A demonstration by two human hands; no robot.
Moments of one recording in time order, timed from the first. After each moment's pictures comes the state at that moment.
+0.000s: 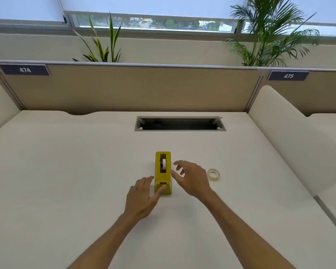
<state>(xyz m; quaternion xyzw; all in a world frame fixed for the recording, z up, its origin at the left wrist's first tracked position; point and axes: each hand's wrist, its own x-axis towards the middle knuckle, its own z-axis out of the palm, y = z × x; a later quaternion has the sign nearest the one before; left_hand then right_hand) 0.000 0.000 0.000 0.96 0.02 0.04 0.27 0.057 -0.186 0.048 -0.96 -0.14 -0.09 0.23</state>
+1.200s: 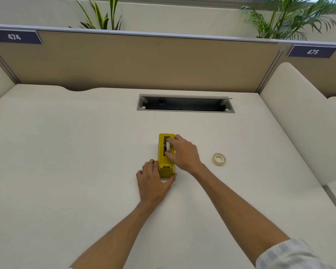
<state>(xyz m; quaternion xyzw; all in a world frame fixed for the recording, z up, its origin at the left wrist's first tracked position) 0.011 -0.034 -0.047 0.97 0.10 0.11 0.20 0.097 -0.150 0.035 -0.96 -0.19 -0.03 0.18</state>
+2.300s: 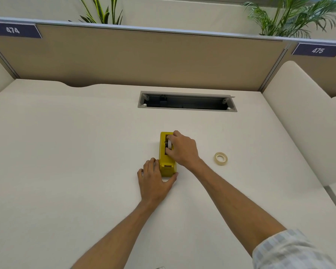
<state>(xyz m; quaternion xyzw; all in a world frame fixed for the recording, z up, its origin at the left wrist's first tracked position) 0.010 -0.034 -0.048 0.97 0.10 0.11 0.21 0.111 -0.139 0.035 -0.97 -0.20 -0.04 0.13</state>
